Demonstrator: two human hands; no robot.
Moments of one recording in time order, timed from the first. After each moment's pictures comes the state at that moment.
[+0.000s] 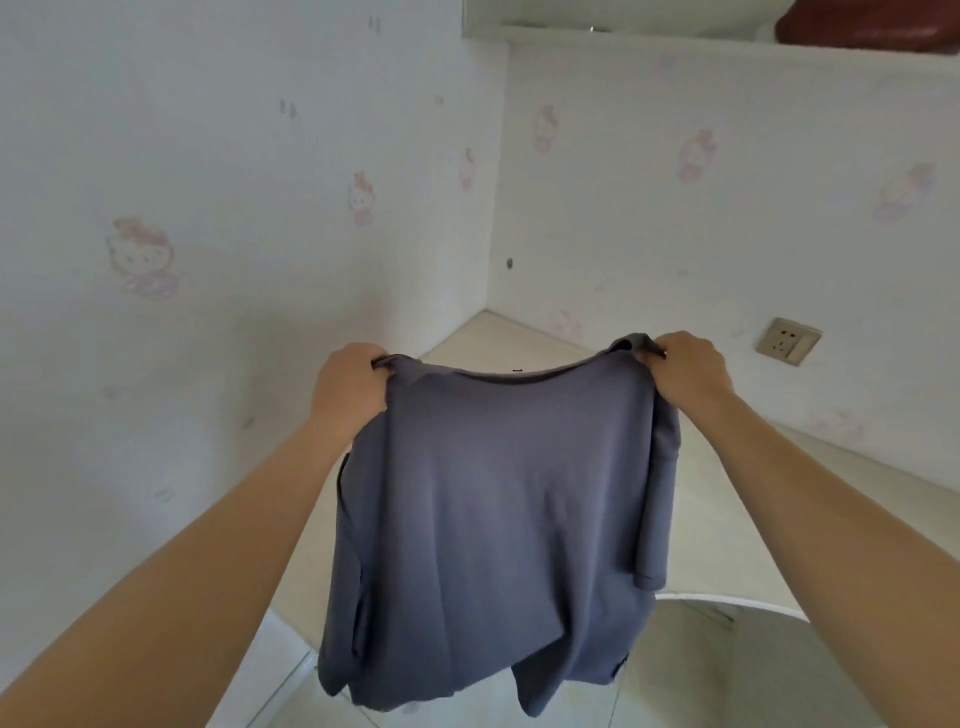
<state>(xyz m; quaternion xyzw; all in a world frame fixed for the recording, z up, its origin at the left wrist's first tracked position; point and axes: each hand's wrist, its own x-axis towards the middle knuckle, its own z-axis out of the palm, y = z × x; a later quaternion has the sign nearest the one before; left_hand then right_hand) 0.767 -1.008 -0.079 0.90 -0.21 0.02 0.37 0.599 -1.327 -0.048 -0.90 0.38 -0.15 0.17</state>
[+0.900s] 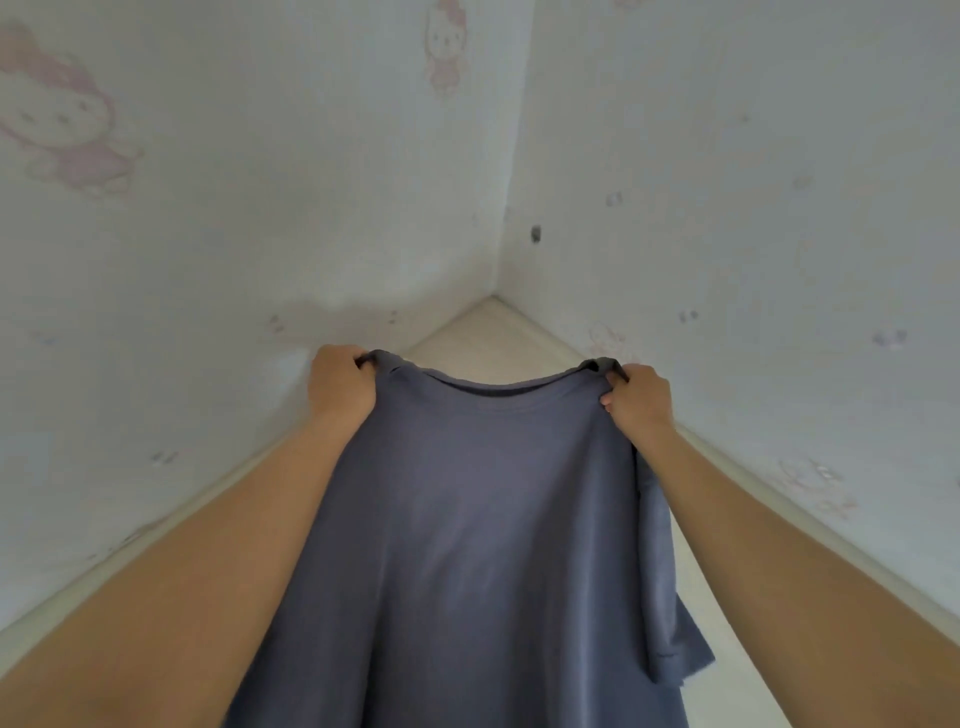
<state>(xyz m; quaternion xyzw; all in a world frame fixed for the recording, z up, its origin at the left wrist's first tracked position) 1.063 -1.271 -0.244 0.93 -0.01 0.00 0.38 0.949 -1.581 -0.246 -0.87 0.35 -0.05 0.33</state>
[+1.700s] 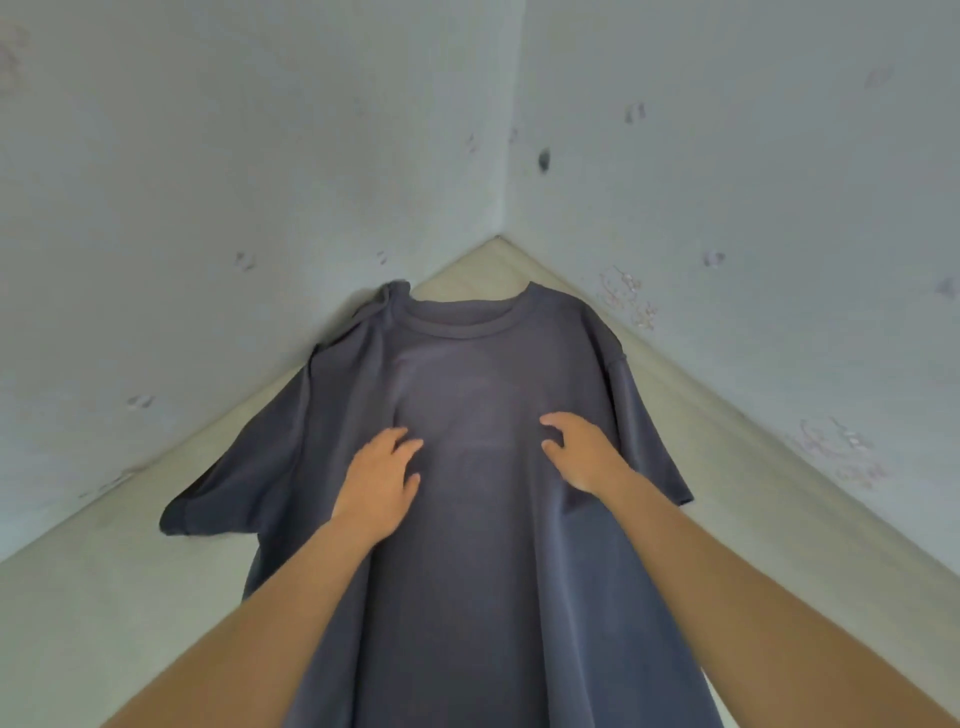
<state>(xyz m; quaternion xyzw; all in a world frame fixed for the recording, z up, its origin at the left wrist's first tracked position) 0.941 -1.271 -0.377 0.95 -0.20 -0.15 0.17 0.898 -1.548 -0.350 -0.92 0.15 0.18 0.31</state>
